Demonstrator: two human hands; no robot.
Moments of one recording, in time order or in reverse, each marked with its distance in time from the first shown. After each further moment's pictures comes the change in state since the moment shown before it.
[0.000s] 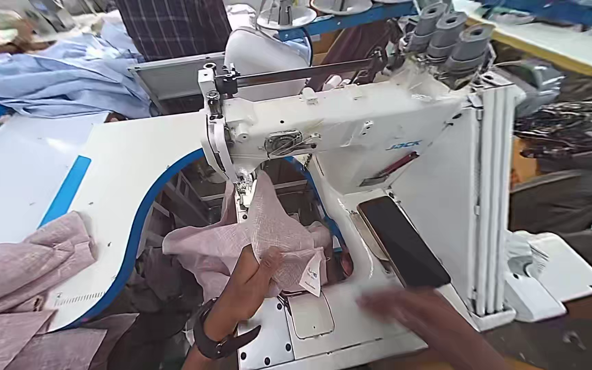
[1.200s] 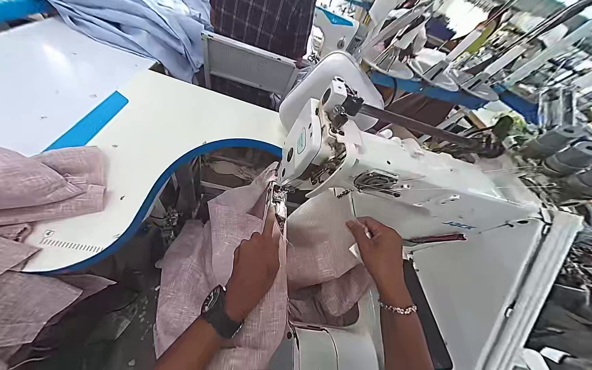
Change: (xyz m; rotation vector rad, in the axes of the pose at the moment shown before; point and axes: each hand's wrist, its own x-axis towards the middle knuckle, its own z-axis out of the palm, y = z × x) left_hand 0.035 -0.033 -0.025 0.924 0.108 -0.455; right_hand 0.195 -0.020 0.033 -0.821 0.326 0.063
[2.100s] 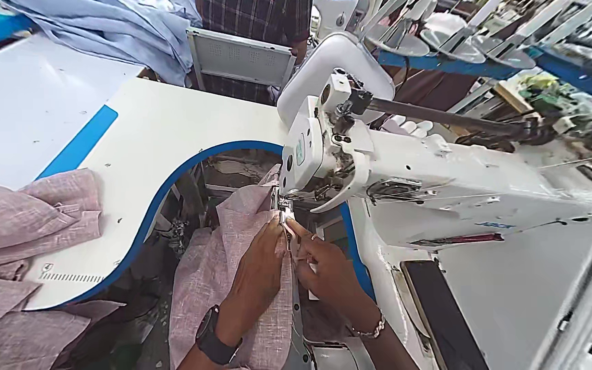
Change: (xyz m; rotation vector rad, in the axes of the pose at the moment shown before) left_hand 0.009 -0.039 0.016 -0.221 0.356 0.513; right_hand -0.021 -0.049 0.067 0.330 -0.267 -0.429
